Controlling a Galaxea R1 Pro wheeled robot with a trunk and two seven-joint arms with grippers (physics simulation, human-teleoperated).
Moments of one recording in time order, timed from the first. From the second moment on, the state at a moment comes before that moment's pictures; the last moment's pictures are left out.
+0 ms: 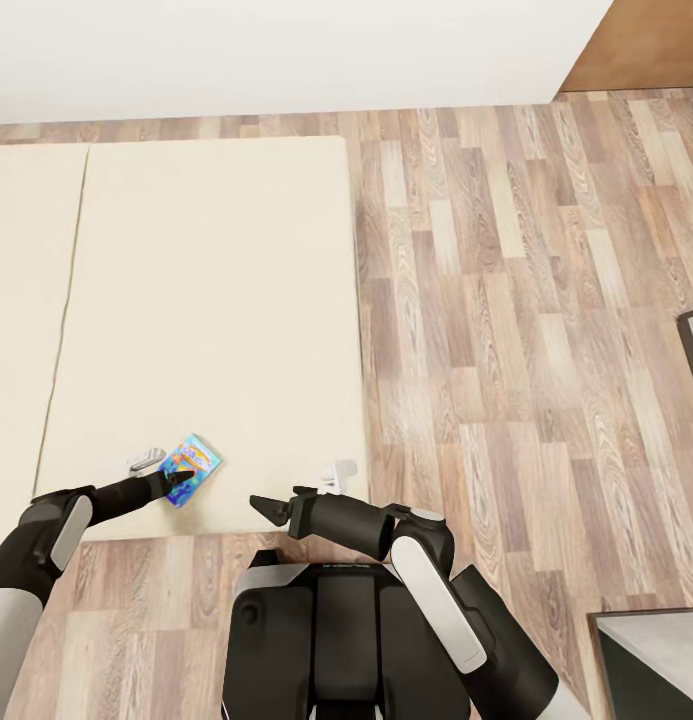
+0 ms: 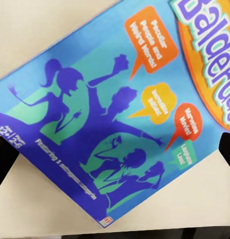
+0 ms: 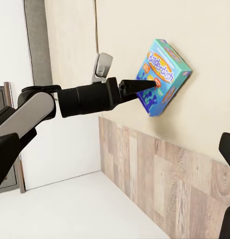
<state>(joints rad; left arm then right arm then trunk) -0.73 0.33 0.21 -0.78 0.27 0.63 -0.50 -0.49 0.09 0.53 -1.51 -0.74 0.68 0.16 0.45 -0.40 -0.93</state>
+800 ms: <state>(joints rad) -0.73 0.34 0.22 -0.78 0.27 0.63 -0.49 -0.49 0.09 0.53 -1.51 -0.74 0.68 0.16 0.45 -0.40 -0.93</state>
